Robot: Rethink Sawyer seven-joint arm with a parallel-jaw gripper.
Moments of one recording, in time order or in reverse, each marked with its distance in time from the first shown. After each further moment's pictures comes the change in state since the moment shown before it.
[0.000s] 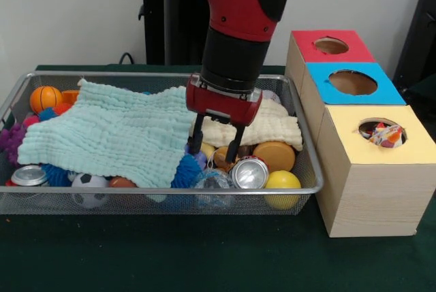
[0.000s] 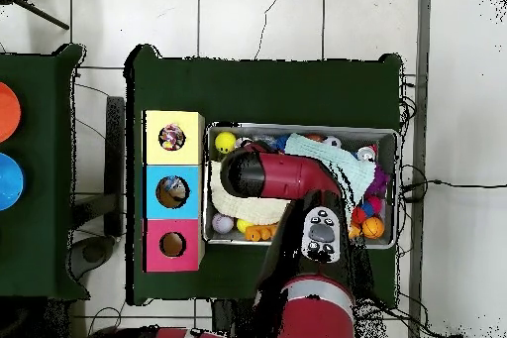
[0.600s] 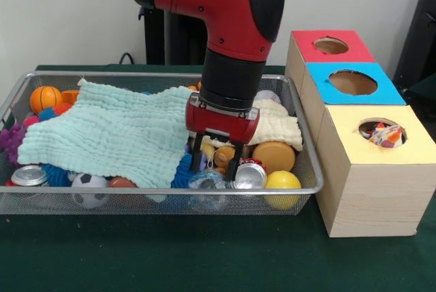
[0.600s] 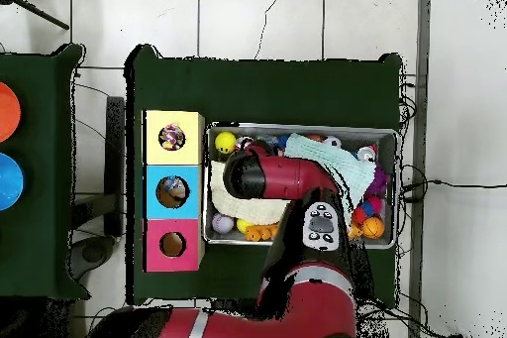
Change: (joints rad) arm -0.019 0.049 0.023 -0.010 -0.030 -0.118 0.000
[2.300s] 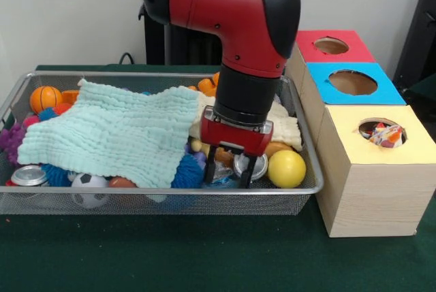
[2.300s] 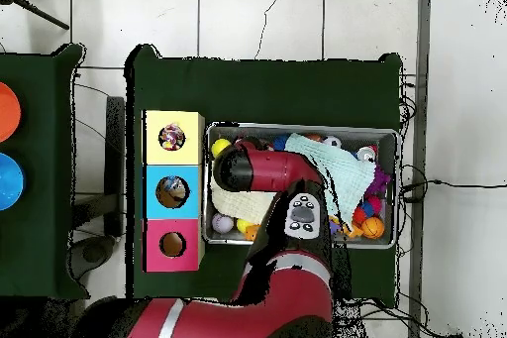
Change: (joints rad) arm 0.060 0.060 -0.030 -0.063 0.053 0.058 0.000
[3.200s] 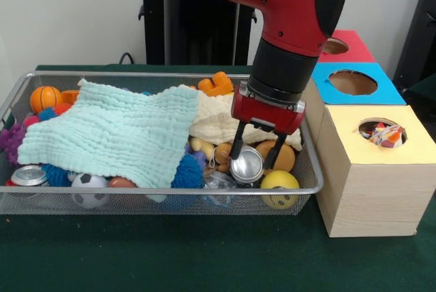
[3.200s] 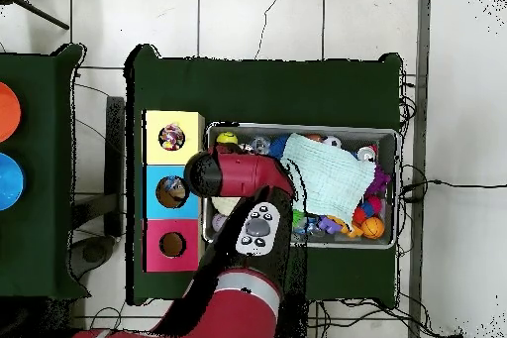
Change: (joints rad) arm 0.161 -0.017 -0.130 0.021 0.113 0.074 0.000
